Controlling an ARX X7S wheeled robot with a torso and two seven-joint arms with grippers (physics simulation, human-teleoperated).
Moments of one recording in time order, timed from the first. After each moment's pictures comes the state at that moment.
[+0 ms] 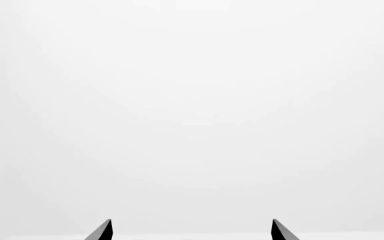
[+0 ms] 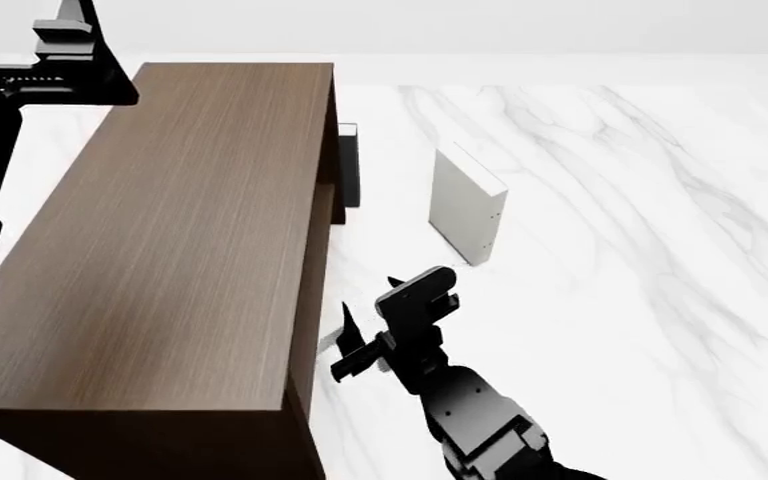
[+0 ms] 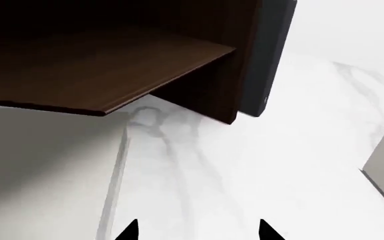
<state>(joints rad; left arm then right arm) -0.88 -0.58 -0.03 0.48 -0.72 -0.81 -0.32 0.84 0.02 -1.16 1.06 0.70 -0.37 0.06</state>
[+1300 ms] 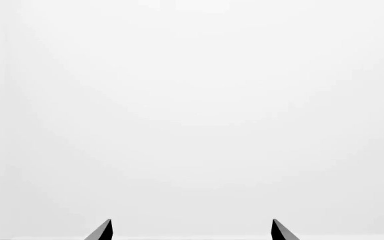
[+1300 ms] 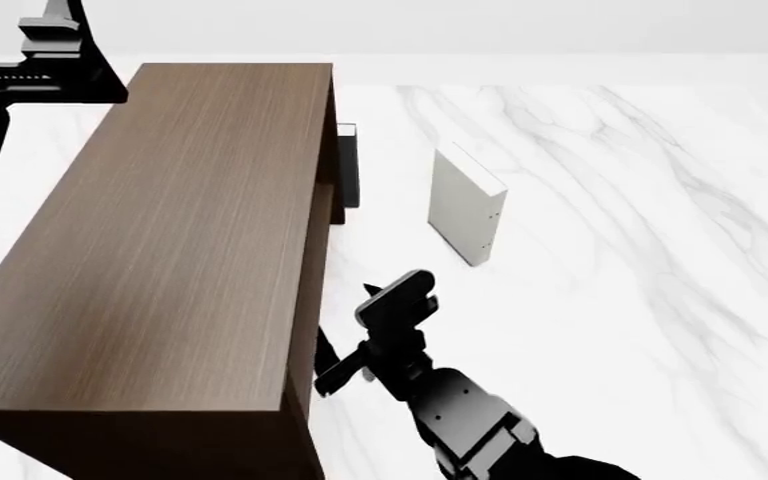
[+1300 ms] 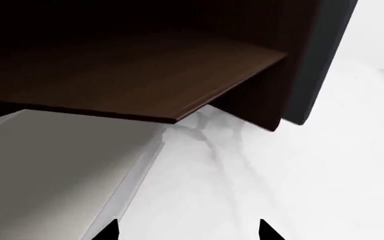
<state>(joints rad) -0.88 -0.60 -0.04 0.48 -0.73 -0.80 -0.33 0.89 0.01 -1.43 1.06 0.90 -0.43 0.04</state>
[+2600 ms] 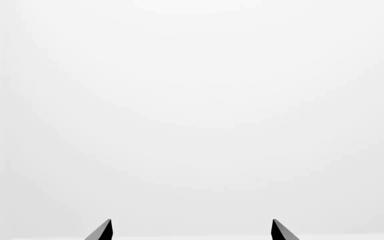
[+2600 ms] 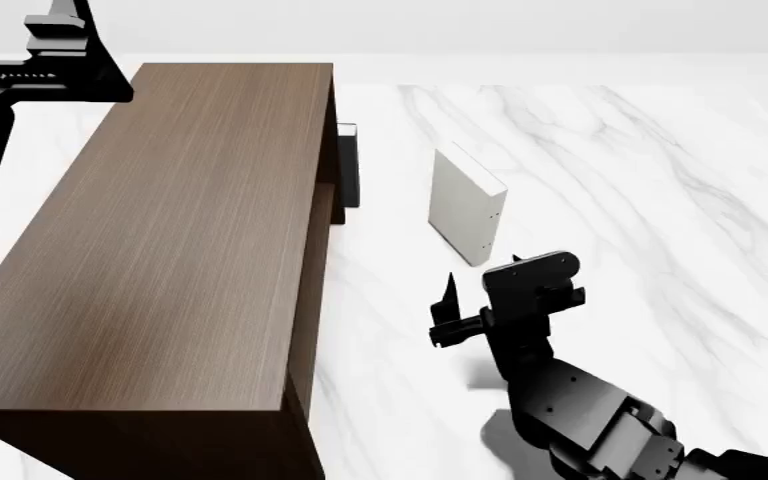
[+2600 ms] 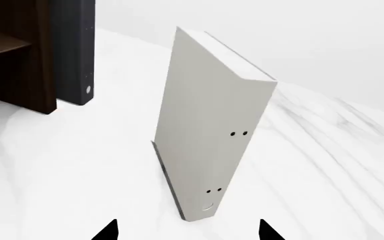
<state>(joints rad) -0.89 -0.60 -0.02 0.50 -0.75 -0.81 -0.35 0.94 0.51 -1.43 0.42 0.94 -0.17 0.63</state>
